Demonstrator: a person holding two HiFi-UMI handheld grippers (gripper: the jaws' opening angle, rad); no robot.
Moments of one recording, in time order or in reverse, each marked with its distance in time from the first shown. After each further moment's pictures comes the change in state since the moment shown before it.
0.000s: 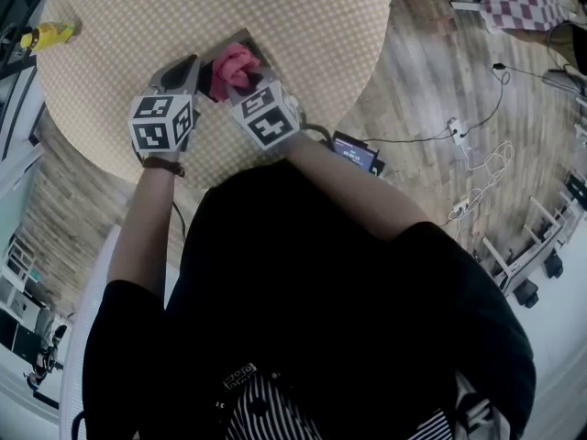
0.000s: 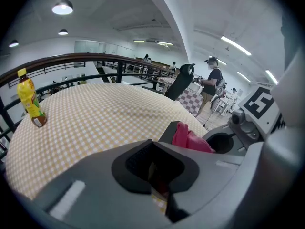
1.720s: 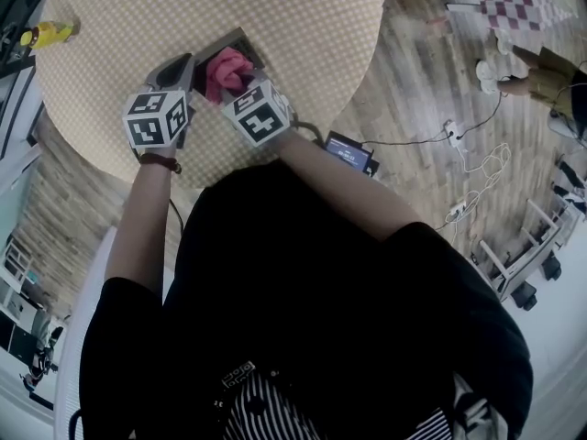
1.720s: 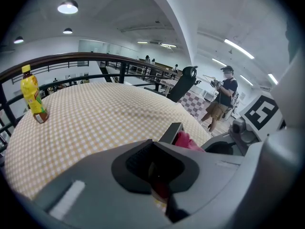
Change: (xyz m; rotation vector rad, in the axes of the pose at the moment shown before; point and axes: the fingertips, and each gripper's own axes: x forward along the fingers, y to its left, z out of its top) left arm -0.001 -0.002 0.001 -0.039 -0.019 0.016; right arm 0.002 0.007 -0.011 0.005 0.027 0.021
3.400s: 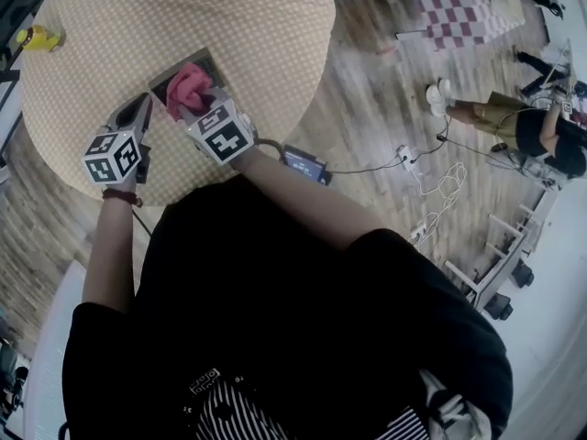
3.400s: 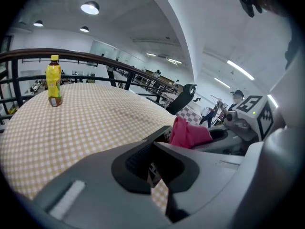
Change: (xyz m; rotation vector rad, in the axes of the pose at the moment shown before) left arm -0.079 -0.013 -0.027 -0.148 -0.158 -0.036; right arm -0.055 0.044 0.019 -0.069 -0.103 0.010
